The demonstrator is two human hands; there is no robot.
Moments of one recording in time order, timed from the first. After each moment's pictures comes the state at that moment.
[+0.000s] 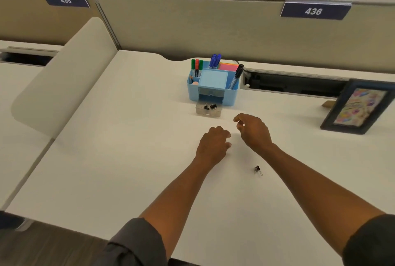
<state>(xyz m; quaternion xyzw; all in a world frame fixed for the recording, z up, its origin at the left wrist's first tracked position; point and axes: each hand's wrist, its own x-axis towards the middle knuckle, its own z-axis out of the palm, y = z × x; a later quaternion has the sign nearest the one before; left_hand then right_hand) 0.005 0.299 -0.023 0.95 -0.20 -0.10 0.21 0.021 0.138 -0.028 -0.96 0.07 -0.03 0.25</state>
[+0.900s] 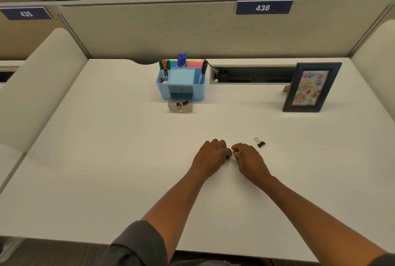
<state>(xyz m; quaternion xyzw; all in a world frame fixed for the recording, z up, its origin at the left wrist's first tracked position) -0.064 0.249 -0.050 0.91 -0.40 -0.03 0.13 -0.131 0.083 -0.078 -0.94 0.07 -0.02 0.33</state>
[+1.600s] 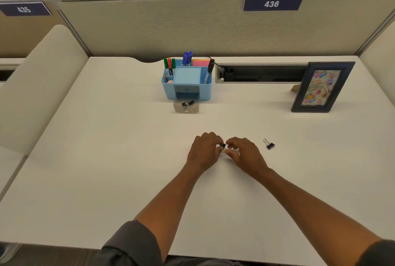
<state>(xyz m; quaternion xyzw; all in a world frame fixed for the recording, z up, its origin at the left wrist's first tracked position) -0.032 0.281 -0.047 0.93 -0.28 -0.05 0.24 -0.093 0.112 -0.067 -0.94 0.02 -0.03 0.33</state>
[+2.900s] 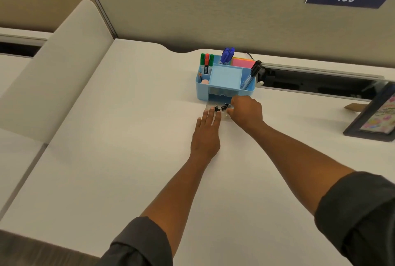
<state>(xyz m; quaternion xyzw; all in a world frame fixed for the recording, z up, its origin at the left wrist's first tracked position) 0.076 0.340 -0.072 0.97 -0.16 -0.04 0.16 0.127 0.194 -0.020 -0.99 0.09 0.04 0.11</state>
